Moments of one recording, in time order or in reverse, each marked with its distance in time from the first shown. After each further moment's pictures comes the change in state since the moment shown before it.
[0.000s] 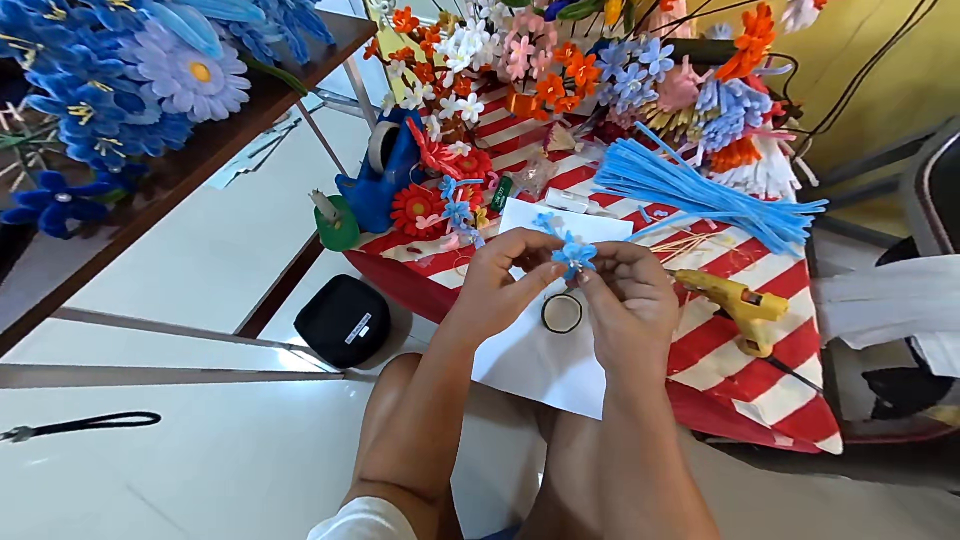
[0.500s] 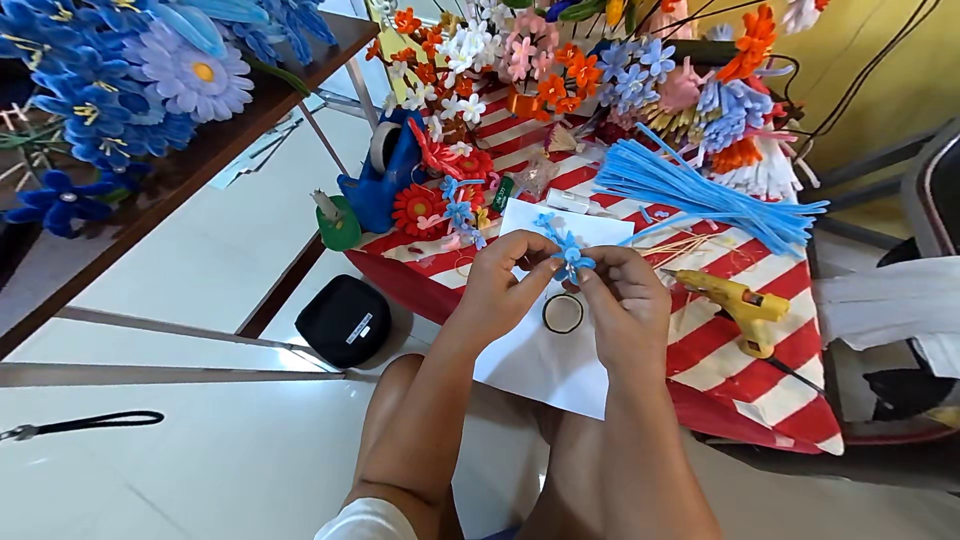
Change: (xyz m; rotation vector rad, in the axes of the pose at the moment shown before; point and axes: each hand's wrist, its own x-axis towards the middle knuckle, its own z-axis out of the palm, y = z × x) left_hand -0.001 0.003 0.004 0.132 0.040 0.007; right_hand 0.000 0.002 -0.002 -0.100 -0.043 0.017
